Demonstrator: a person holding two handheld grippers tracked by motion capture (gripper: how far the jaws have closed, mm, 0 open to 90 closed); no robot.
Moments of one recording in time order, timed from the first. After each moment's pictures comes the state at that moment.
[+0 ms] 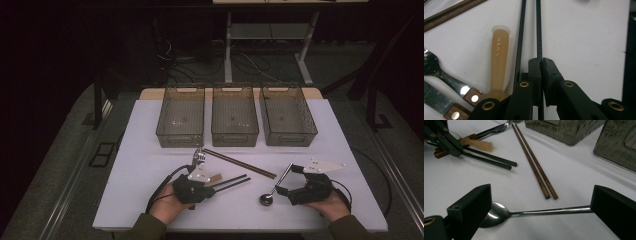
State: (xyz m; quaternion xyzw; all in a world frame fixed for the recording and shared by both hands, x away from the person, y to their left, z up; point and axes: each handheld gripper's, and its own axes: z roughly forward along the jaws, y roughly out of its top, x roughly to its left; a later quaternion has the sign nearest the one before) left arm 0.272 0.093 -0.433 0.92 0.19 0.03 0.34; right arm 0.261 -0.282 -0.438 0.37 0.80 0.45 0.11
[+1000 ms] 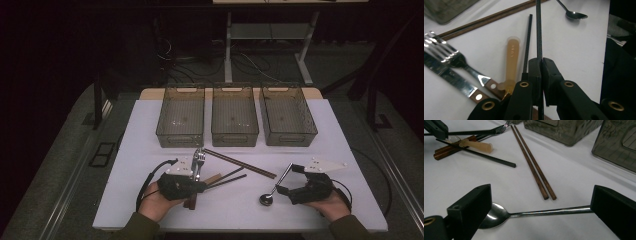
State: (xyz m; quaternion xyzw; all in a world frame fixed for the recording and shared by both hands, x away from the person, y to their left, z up) left arm 0.270 0.132 -0.411 0.88 0.23 0.02 0.41; right arm 0.261 -0.283 -0.438 0.37 0.80 0.46 0.11
